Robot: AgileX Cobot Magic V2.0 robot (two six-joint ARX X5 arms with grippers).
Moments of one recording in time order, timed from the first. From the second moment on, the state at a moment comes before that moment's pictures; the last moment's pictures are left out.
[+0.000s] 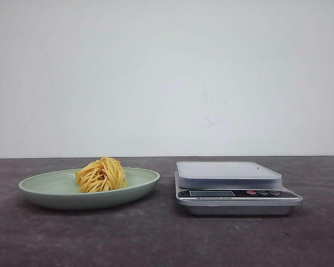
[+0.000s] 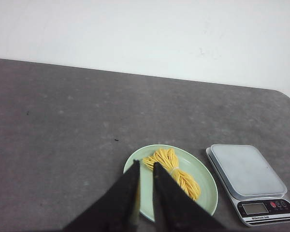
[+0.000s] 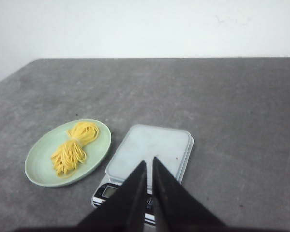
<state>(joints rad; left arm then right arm) -0.64 0.23 0.86 -0.86 -0.37 -0.31 0.65 0.27 0.72 -0.69 0.18 0.30</state>
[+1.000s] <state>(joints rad) -0.49 0.22 0.84 -0.77 -0.37 -0.25 0.65 0.27 0.72 -0.69 0.18 0.32</state>
